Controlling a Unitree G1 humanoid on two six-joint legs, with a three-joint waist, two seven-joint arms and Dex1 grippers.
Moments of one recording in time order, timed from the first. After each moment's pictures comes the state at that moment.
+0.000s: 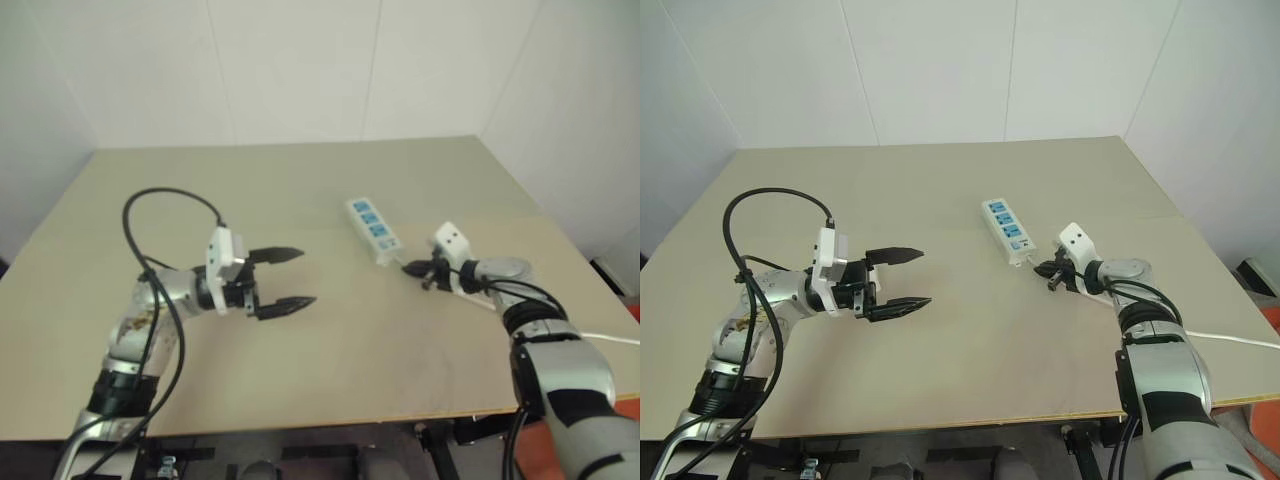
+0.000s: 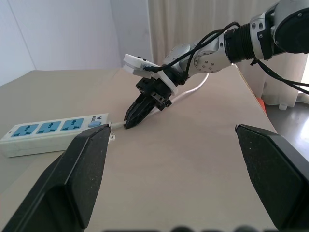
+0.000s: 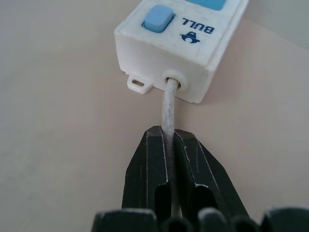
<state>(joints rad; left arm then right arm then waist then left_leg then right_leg) -0.46 0.55 -0.01 -0.07 -0.51 0.24 -1.17 -0.99 -0.54 0.03 1.22 -0.06 -0.16 1.02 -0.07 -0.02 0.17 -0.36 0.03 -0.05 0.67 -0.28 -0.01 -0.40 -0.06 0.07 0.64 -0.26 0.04</state>
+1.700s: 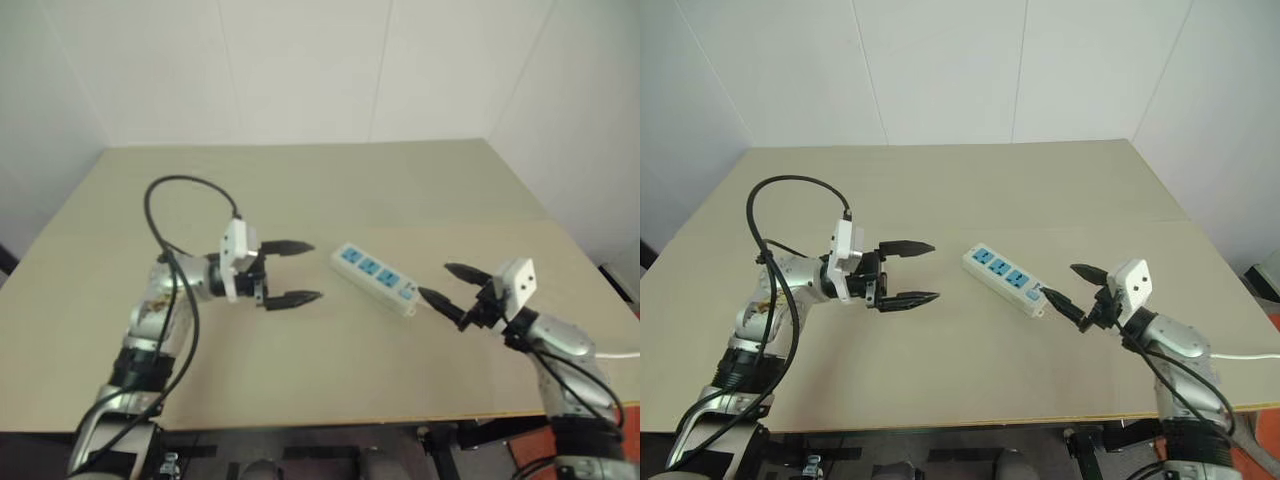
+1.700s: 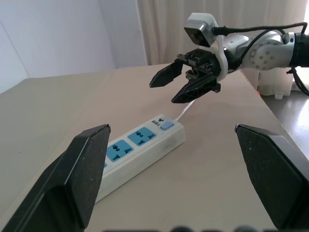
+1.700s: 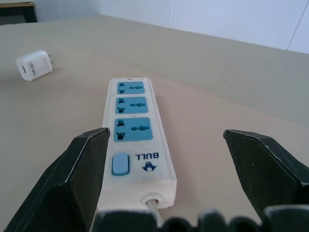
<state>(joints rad) -0.59 0.49 -0.05 0.10 -0.45 0.15 -1.27 -0.25 -0.49 -0.22 0.14 0.35 0.01 0.88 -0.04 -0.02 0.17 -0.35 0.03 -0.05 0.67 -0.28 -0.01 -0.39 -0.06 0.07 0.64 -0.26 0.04</state>
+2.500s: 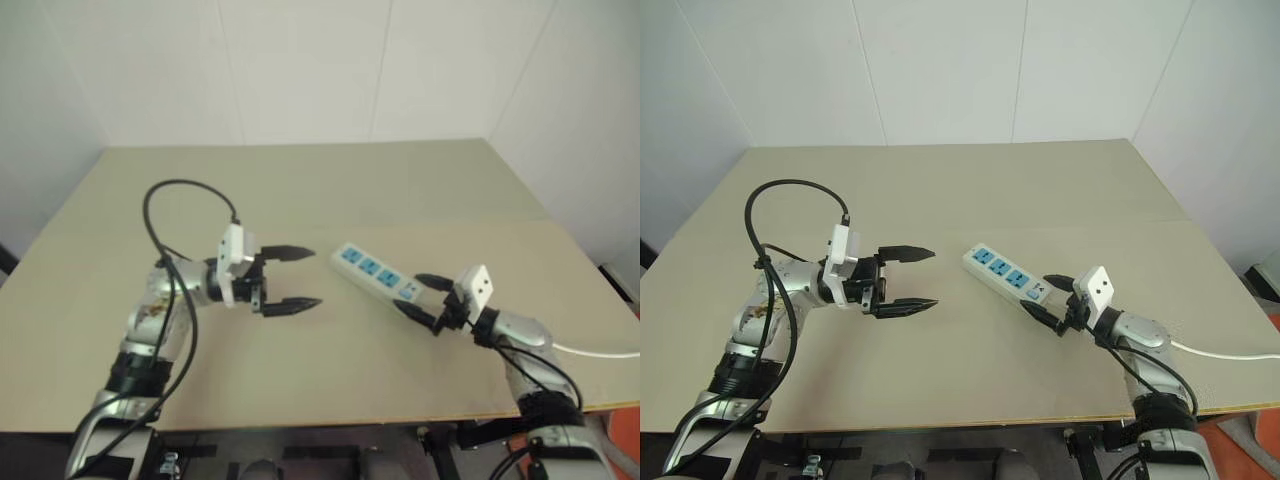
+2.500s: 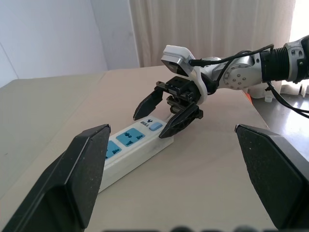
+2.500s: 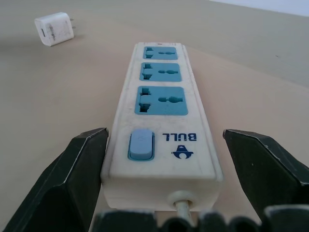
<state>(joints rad) -0.55 0.51 -0.05 0.07 -0.47 0.16 -1.28 -0.42 -0.49 -0.11 0.51 0.28 -0.16 1.01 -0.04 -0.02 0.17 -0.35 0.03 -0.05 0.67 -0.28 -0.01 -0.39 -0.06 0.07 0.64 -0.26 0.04</state>
